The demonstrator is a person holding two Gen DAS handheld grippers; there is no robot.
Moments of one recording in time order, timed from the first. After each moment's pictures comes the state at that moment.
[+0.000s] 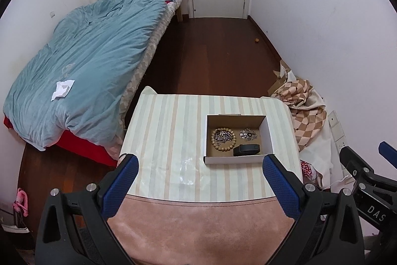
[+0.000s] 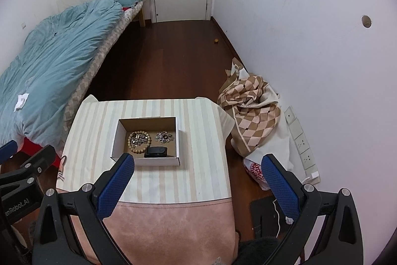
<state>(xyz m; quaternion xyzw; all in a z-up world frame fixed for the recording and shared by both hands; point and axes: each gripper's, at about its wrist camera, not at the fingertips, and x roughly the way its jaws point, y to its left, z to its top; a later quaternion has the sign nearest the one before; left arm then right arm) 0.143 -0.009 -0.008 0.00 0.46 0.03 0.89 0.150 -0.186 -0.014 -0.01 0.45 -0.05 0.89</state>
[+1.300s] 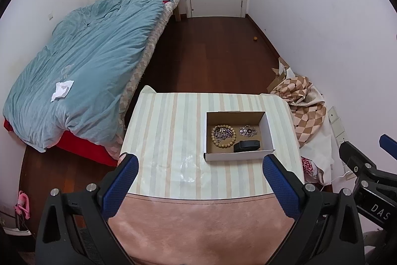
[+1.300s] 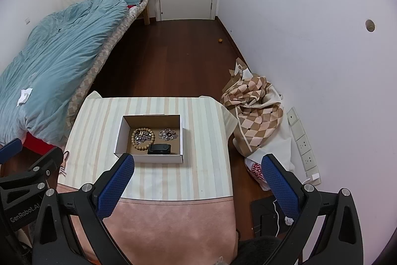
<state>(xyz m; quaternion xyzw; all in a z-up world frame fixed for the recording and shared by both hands) 0.139 -0.012 -0.010 0.01 0.46 0.02 0.89 0.145 -0.183 -0.011 -0.01 0.45 -0.04 0.89</state>
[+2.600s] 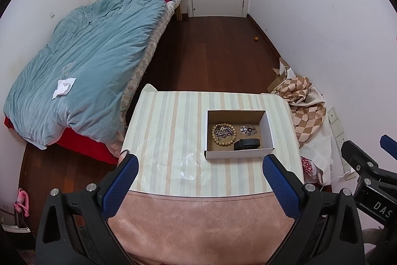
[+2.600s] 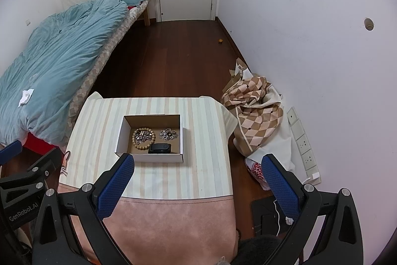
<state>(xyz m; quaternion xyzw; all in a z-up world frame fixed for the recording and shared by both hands) 0.134 -0.011 -0.006 0.00 0.46 0.03 0.89 0.139 -0.186 -0.006 -0.01 0.45 -0.04 0.89</state>
